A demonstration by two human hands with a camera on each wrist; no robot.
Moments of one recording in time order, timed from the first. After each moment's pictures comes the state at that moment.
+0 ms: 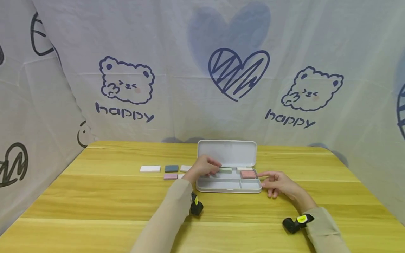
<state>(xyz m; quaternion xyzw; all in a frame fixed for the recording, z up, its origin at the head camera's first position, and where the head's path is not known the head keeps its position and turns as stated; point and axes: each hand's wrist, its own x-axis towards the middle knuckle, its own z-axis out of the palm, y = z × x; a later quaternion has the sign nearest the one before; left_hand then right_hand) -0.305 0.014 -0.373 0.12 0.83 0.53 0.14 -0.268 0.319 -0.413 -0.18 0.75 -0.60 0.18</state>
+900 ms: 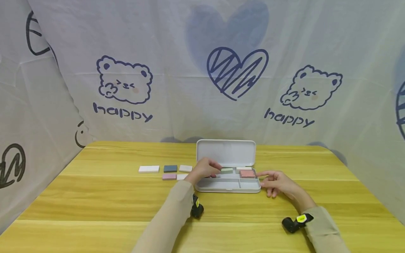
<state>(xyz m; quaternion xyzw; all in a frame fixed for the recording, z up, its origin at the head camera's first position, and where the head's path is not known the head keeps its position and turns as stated) -0.304 0.020 -0.382 0.13 0.84 0.51 0.13 -0.268 0.319 -0.412 -0.17 0.76 -0.60 0.18</state>
